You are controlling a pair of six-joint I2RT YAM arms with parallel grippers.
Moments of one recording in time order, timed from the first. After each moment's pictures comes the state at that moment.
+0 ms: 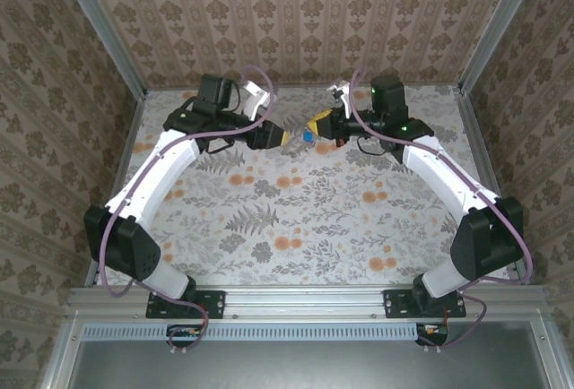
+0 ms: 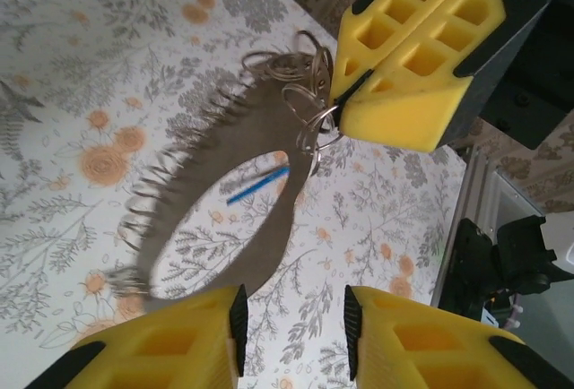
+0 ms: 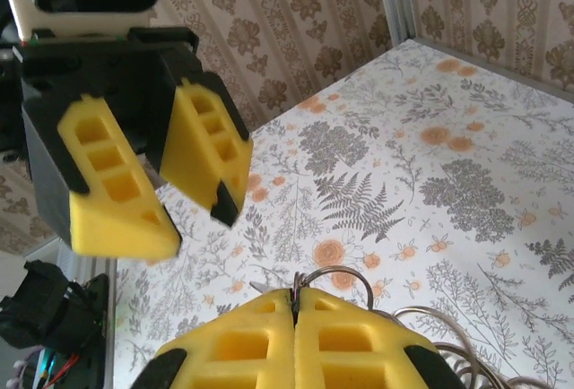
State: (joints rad) left arm -0.44 1.53 1.51 -0.71 0.80 0.01; right arm 0.31 1.54 1.33 -0.23 -0.87 0.01
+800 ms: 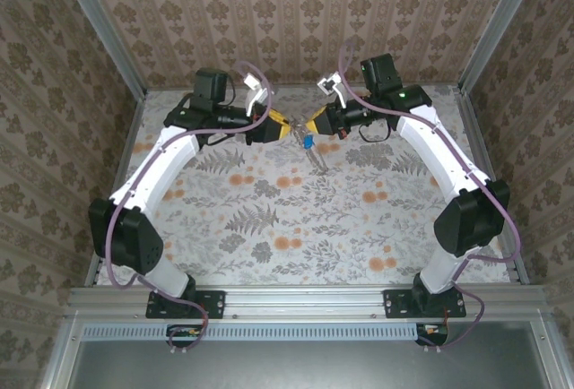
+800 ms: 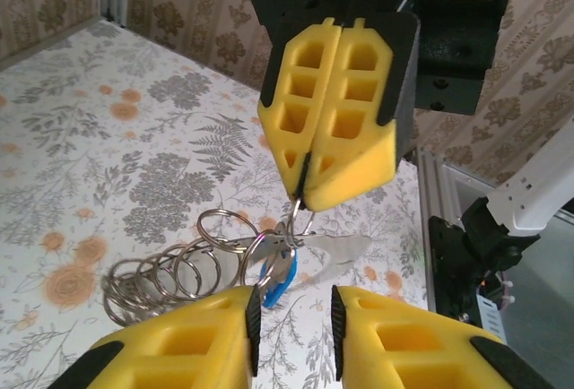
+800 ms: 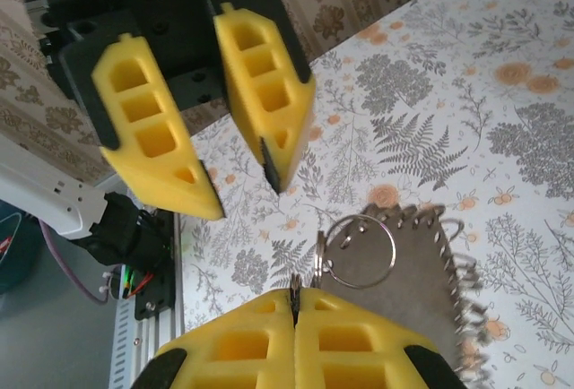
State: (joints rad) left arm -0.40 1.59 1.50 -0.54 1.08 0.19; right arm 0.31 1.72 1.74 -0.83 -0.98 -0.26
